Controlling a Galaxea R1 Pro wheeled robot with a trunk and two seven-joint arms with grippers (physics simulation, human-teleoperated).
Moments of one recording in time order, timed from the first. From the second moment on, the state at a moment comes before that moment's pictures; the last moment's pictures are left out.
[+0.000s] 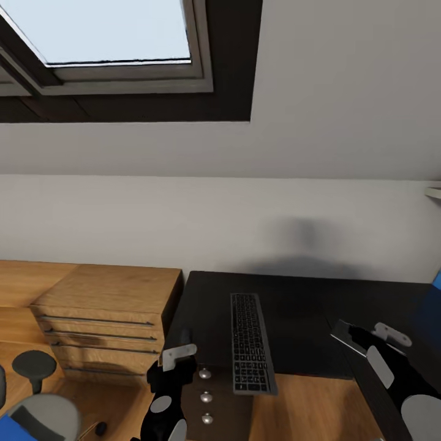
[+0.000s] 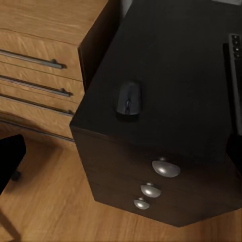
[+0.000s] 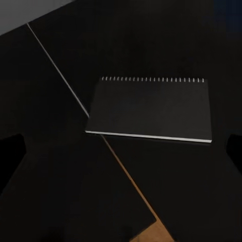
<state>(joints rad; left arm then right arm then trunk) -0.14 -0.10 -0.44 -1.35 0.32 0.33 0.69 -0.61 -0.28 -0.21 -0.55 -0.39 0.15 -0.18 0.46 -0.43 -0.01</state>
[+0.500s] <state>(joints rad) -0.14 -0.10 -0.44 -1.36 0.32 0.33 0.69 -0.68 -0.30 -0.21 -0.42 -0.39 0.12 -0.18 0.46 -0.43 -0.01</state>
